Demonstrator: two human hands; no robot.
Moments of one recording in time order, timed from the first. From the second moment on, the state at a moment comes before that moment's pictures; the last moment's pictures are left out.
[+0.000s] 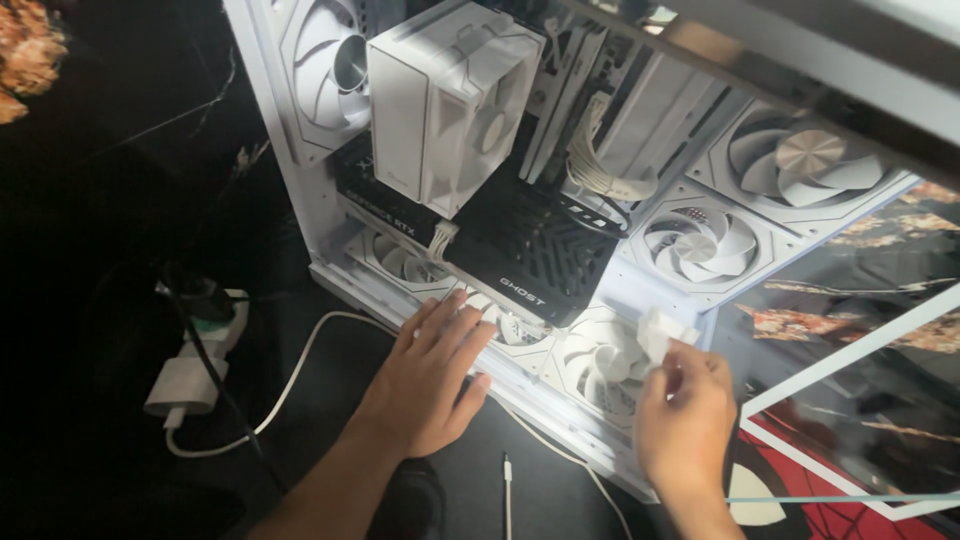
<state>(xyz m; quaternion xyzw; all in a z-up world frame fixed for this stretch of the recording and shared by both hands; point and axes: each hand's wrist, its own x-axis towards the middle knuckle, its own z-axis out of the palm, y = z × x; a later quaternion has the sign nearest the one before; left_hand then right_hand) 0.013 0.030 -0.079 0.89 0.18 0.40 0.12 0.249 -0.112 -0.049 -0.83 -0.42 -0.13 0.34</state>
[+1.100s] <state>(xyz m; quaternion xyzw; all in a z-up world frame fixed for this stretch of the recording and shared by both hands) 0.044 0.032 -0.083 0.87 0.22 0.43 0.10 0.268 -0.016 0.015 -0.83 -0.51 0.22 -0.01</state>
